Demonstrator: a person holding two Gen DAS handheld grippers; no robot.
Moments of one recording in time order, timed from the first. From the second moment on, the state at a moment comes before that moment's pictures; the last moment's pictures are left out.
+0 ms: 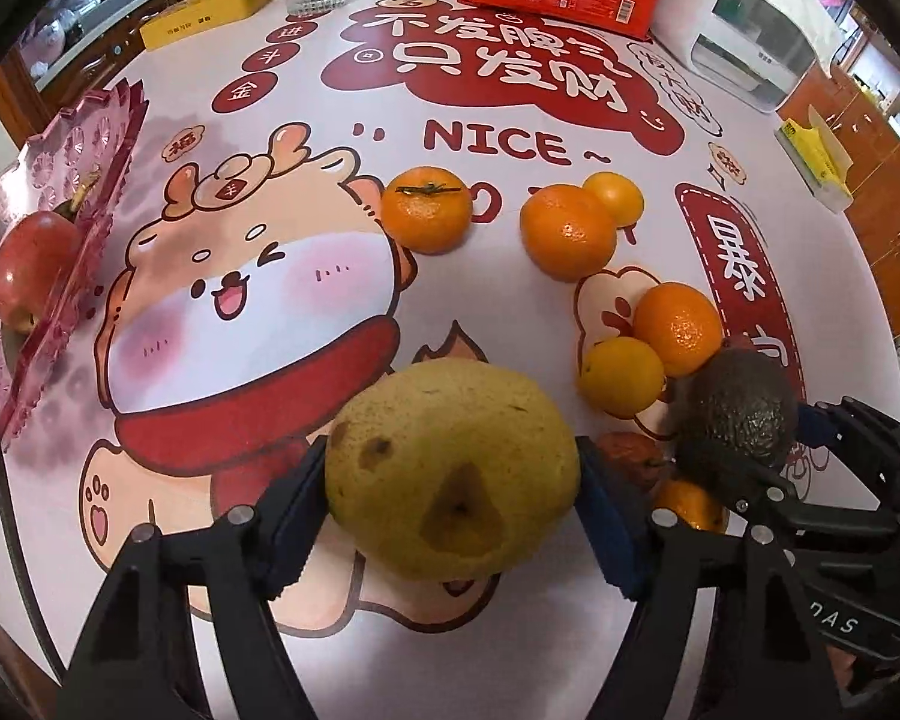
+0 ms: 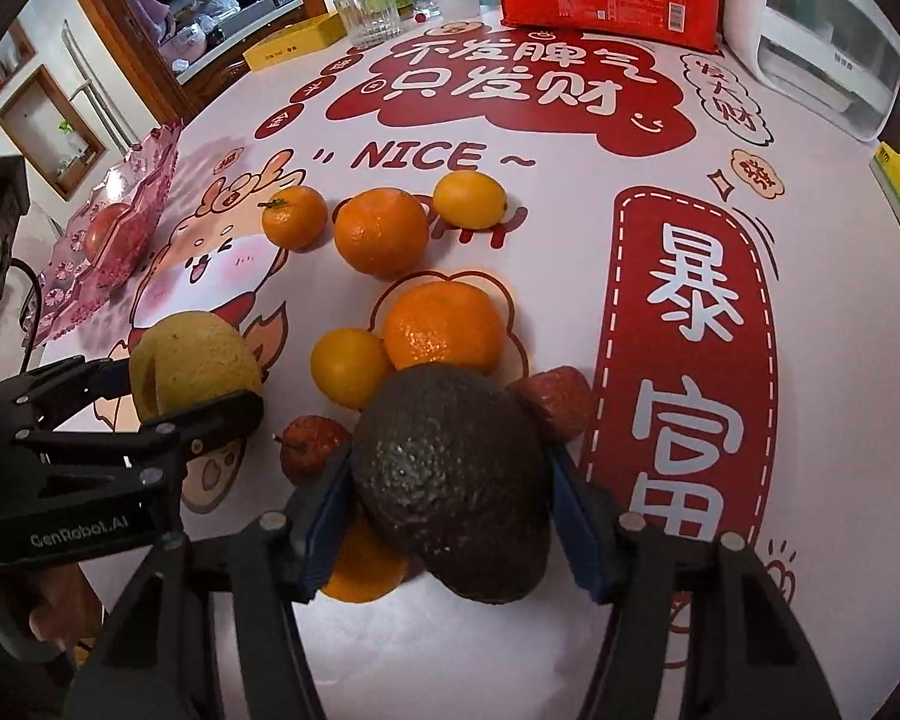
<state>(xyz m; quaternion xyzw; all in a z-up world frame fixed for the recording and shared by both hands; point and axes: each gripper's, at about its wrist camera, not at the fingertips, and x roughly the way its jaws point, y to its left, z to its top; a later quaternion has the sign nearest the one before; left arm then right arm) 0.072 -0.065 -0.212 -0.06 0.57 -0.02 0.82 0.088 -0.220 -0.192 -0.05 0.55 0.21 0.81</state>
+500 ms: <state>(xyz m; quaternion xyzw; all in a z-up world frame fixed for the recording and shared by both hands) 0.062 -0.069 -0.181 -0.03 0.55 -0.03 0.83 0.081 -0.218 -0.165 -0.04 0.52 0.21 0.83</state>
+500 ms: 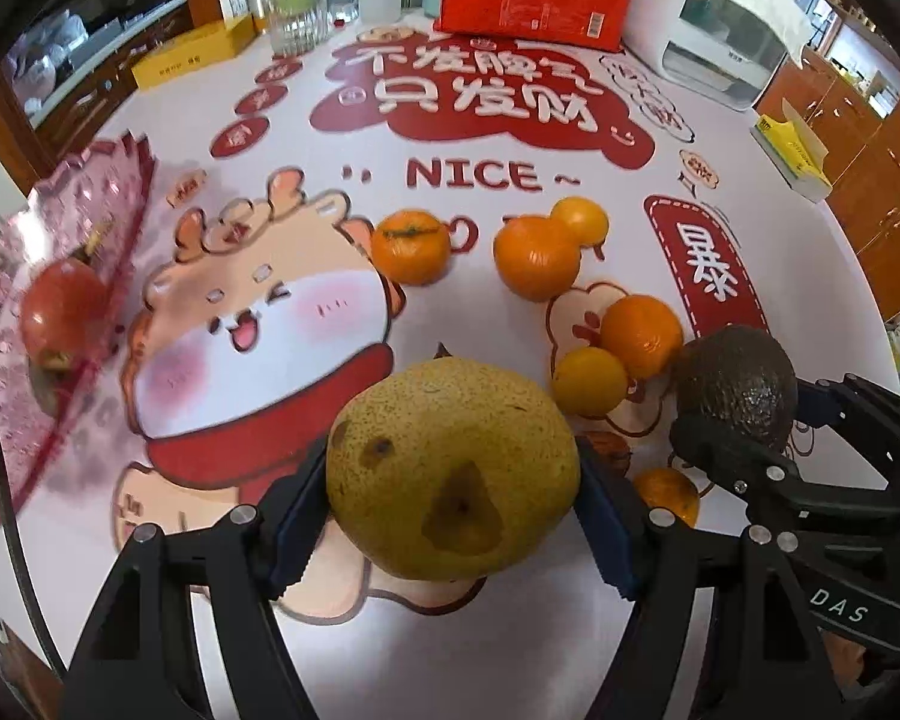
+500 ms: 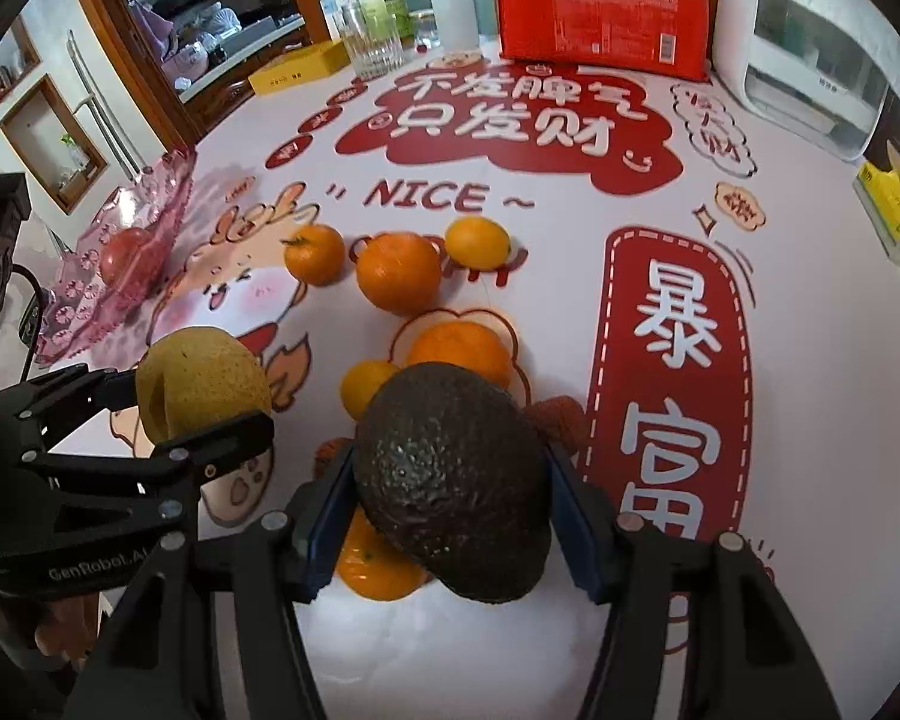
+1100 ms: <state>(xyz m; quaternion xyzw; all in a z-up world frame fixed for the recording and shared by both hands) 0.015 0.010 -0.086 -0.03 0.49 0.03 0.87 0.047 -0.159 -0.081 -0.04 0.44 0.27 0.85</state>
